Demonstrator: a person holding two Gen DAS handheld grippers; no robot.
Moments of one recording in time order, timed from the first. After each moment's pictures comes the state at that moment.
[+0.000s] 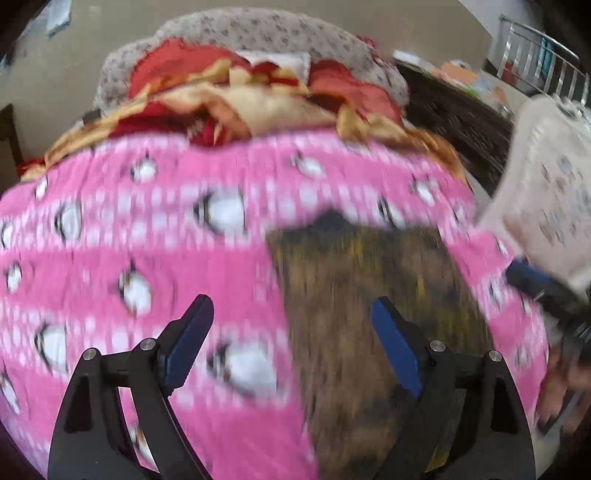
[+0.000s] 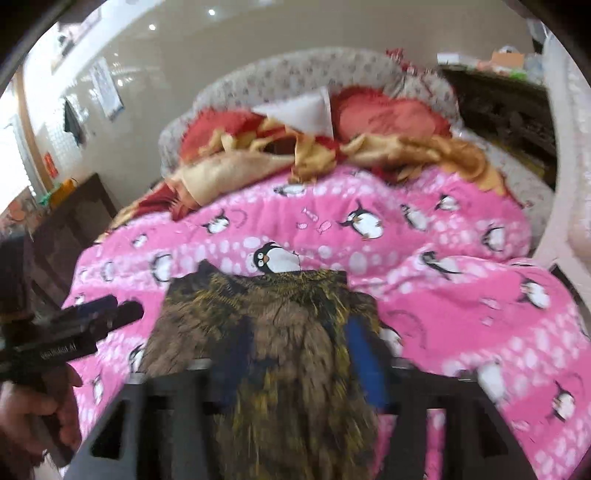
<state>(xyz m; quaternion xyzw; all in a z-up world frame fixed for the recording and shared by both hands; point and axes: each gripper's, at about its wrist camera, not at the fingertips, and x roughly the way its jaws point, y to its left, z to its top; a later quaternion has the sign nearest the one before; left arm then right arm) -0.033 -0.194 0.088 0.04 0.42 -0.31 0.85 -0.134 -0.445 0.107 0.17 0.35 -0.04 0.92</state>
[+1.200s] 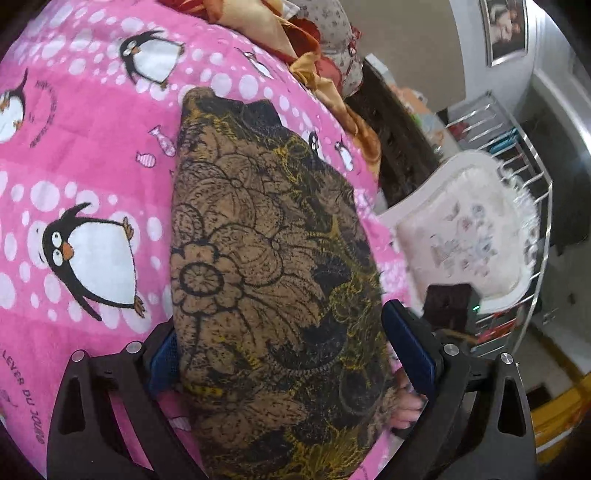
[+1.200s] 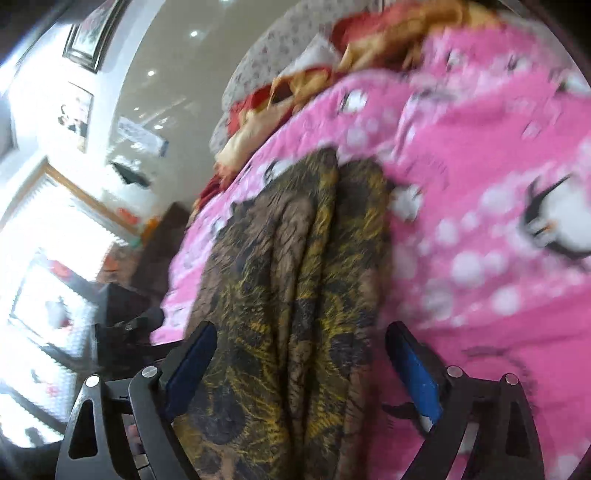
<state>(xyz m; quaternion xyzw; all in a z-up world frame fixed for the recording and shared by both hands) -0.032 -0.210 0.035 -0.19 0.52 -0.45 0.70 -0.153 -0.497 -0.005 0.41 0.34 0.17 0.83</state>
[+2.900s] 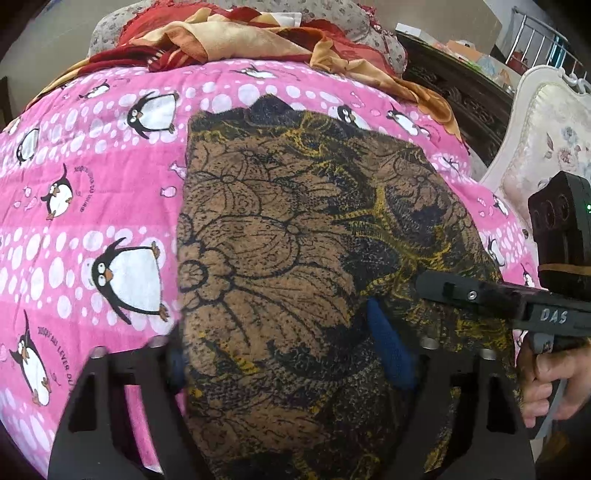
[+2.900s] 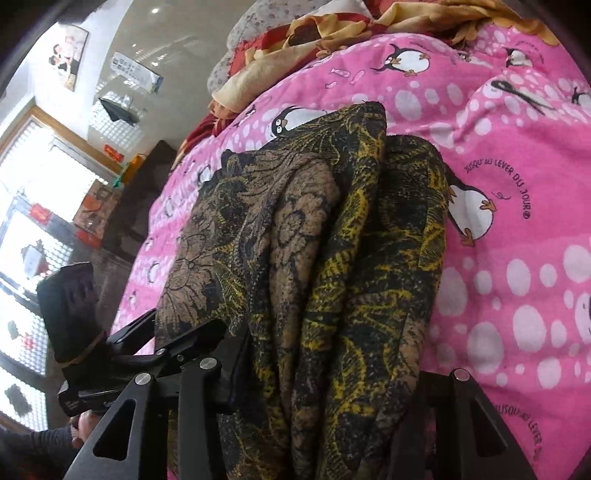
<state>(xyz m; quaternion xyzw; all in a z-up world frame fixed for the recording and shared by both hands) -0.077 -0.255 0.037 0.03 0.46 -0.30 0.83 -0.067 -0.425 0.010 0.30 0.45 0.15 0.83</state>
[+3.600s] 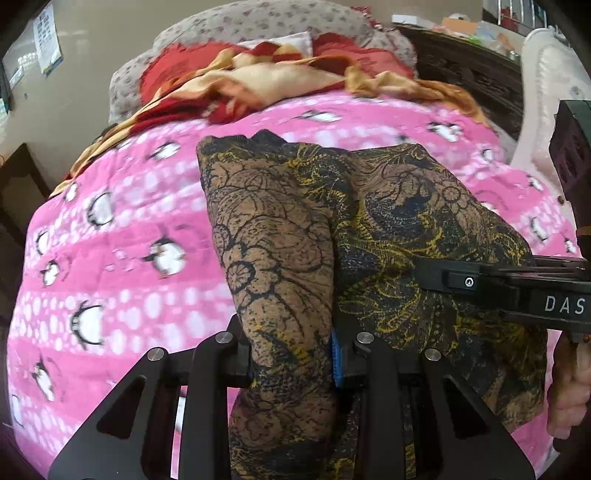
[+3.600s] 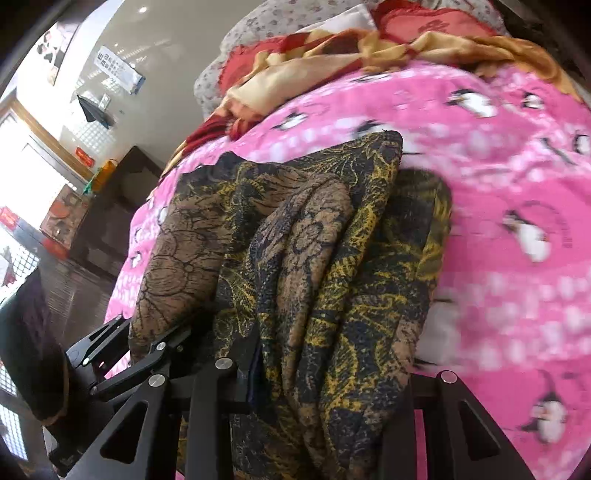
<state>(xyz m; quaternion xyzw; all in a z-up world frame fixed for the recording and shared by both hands) -0.050 -0.193 0.071 0.15 0.41 -0.25 0.87 -0.017 -0.329 0.050 0.29 0.45 0.09 0.84</state>
